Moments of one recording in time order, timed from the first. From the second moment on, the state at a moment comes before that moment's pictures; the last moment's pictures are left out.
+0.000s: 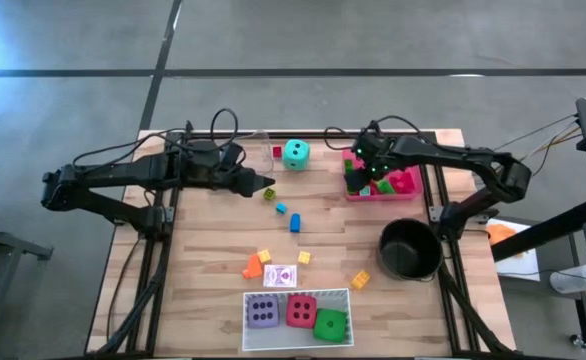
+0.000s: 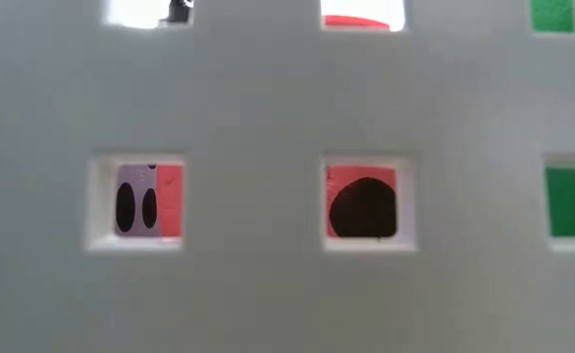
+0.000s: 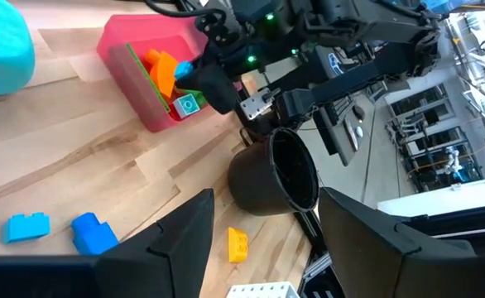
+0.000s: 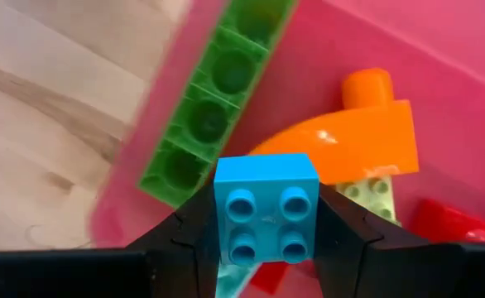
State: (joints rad) left arm 0.11 1.14 1.09 -0.37 -0.03 -1.00; right arm -0.52 1.48 0.97 -0.78 0.06 0.57
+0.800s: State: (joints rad) left arm 0.11 1.14 1.09 -0.37 -0.03 -1.00; right arm -0.53 1.59 0.94 -0.68 0.05 0.57
